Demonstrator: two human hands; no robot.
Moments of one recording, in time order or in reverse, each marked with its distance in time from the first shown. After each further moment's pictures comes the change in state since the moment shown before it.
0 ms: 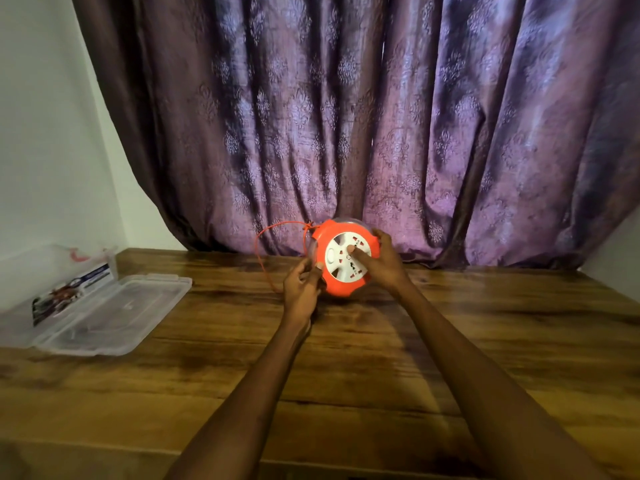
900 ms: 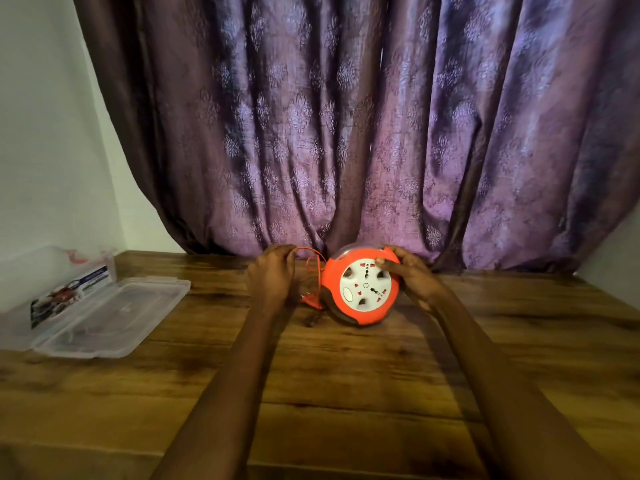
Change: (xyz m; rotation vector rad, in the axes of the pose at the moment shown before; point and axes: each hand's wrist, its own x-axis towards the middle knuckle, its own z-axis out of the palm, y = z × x) left_hand 0.016 0.069 -0.030 1.320 0.187 0.459; right_hand -0.005 0.026 -0.055 0.471 -0.330 0.116
